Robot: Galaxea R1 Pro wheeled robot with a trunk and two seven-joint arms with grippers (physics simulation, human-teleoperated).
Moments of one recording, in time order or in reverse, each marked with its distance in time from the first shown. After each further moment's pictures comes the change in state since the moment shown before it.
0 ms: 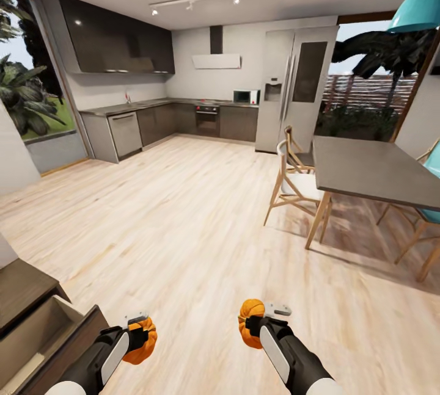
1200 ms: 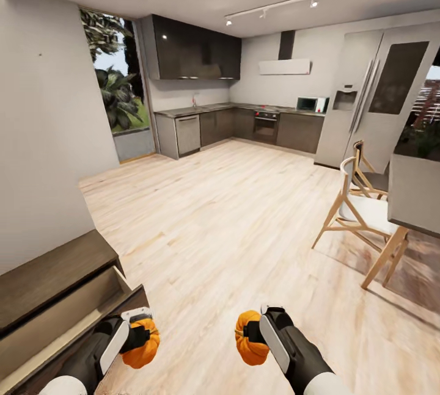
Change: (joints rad) left arm 0.000 0.003 0.015 -0.106 0.015 0.233 0.002; right arm -0.006 0.002 -0.008 -0.091 0.000 0.326 -0.004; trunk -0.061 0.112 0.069
